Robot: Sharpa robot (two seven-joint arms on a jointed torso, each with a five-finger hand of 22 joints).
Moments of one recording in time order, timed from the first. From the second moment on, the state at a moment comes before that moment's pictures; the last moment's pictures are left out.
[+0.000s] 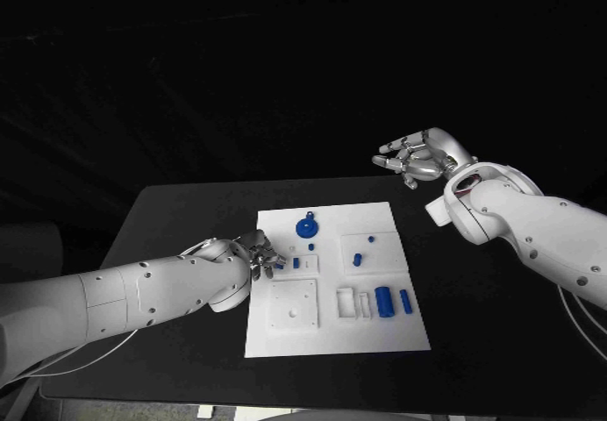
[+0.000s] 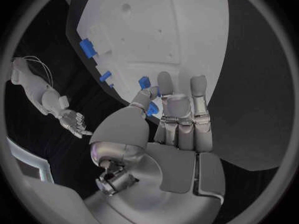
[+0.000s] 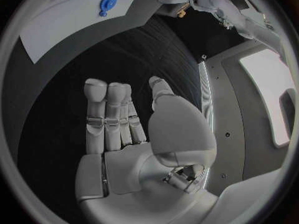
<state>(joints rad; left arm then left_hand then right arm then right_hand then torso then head) 1.16 -0.63 -0.23 1.31 -1.04 -0.40 -0.44 1.04 0.14 0.13 -0.27 0.76 1.03 0.09 0.41 0.59 1.47 -0.07 0.51 0.19 1.42 -0.13 1.20 0.51 0.02 1.27 -0.16 0.42 1.31 1.04 -0.74 0.36 1.32 -1.10 -0.37 0.00 1.26 -0.11 -0.07 0.13 0.52 1.01 0.12 0.06 0.07 1.07 0.02 0.88 0.71 1.36 -0.05 0.81 0.93 0.10 1.46 -0.07 0.58 1.31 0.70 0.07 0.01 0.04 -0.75</state>
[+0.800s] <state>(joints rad) 1.16 -0.62 -0.23 1.29 -1.04 -0.38 -0.45 1.04 0.08 0.07 -0.20 0.74 1.08 0.04 0.42 0.58 1.46 -0.07 0.51 0.19 1.41 -0.14 1.20 0.51 0.02 1.28 -0.16 0.41 1.31 1.04 -0.74 0.36 1.32 -1.10 -0.37 0.00 1.26 -0.11 -0.07 0.13 0.52 1.01 0.12 0.06 0.07 1.07 0.02 0.88 0.71 1.36 -0.05 0.81 0.93 0.10 1.46 -0.07 0.58 1.31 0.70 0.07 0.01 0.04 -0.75</state>
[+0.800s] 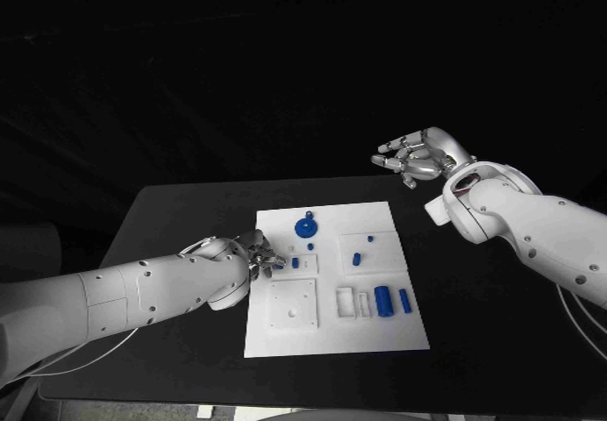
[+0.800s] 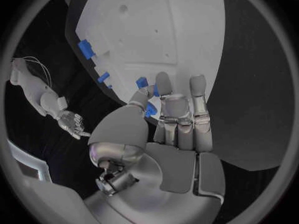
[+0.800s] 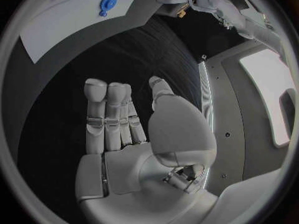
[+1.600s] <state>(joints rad) 1.16 -0.61 -0.24 1.28 -1.04 -0.37 -0.46 1.07 0.06 0.09 -0.14 0.74 1.13 -0.02 0.44 0.61 1.46 -0.07 0.51 0.19 1.41 -0.14 1.20 0.51 0.02 1.28 -0.16 0.40 1.31 1.04 -0.74 0.36 1.32 -1.10 -0.37 0.00 1.26 -0.11 -0.07 0.13 0.53 1.01 0.12 0.06 0.07 1.07 0.02 0.88 0.71 1.36 -0.05 0.81 0.93 0.10 1.46 -0.07 0.58 1.31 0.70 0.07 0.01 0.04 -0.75</state>
